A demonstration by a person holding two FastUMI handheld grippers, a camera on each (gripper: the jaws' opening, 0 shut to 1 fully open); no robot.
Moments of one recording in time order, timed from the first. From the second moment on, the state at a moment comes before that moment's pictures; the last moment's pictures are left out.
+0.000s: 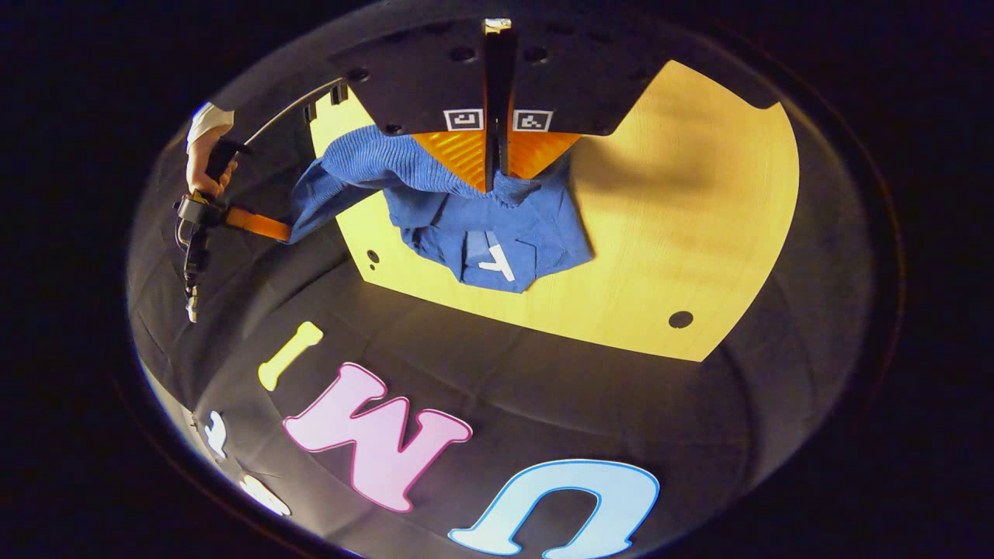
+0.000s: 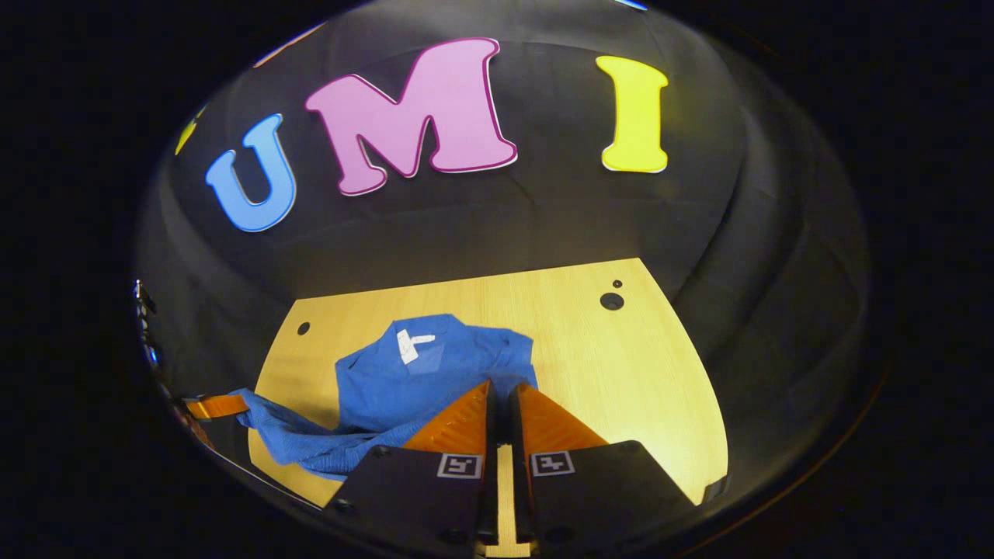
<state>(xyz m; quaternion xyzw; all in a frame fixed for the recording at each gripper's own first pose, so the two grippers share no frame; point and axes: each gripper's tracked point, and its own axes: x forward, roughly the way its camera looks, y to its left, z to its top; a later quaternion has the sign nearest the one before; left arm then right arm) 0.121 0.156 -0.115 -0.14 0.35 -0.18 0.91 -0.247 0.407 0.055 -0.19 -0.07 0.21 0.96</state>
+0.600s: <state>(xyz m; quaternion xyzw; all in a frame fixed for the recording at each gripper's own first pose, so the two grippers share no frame) 0.296 0.134 -0.216 -0.16 0.41 -0.09 0.89 -0.004 0.472 0.048 -0.24 0.05 0.17 0.96</state>
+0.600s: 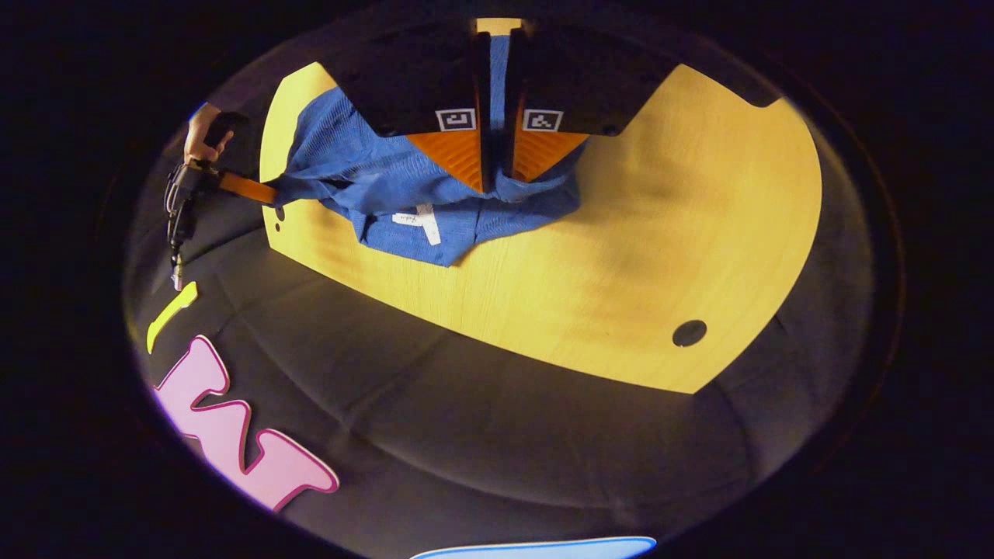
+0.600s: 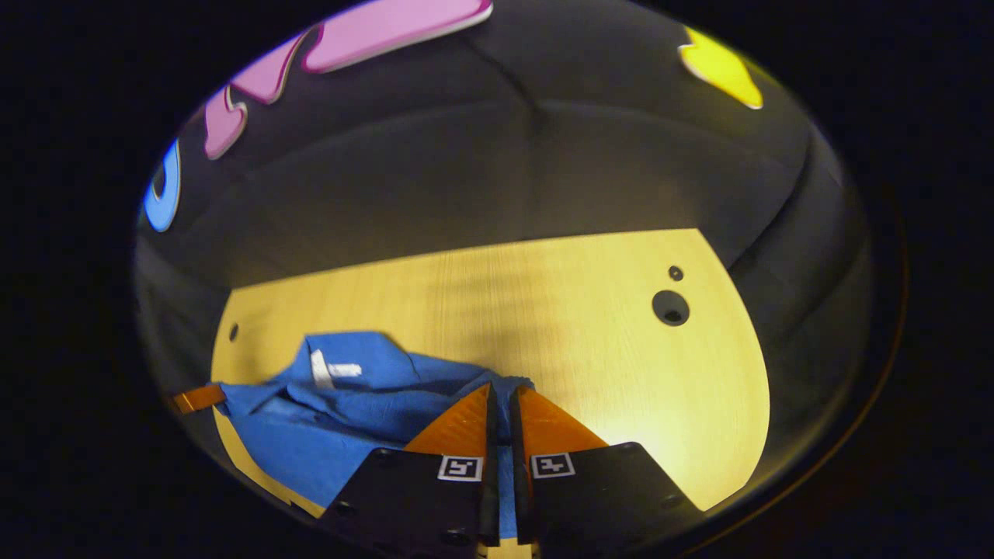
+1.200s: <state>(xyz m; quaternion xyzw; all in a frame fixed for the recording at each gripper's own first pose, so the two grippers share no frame) 0.335 0.086 -0.134 -0.01 0.14 -0.12 0.98 -0.030 0.521 0.060 -0.32 -0.08 0.25 0.91</state>
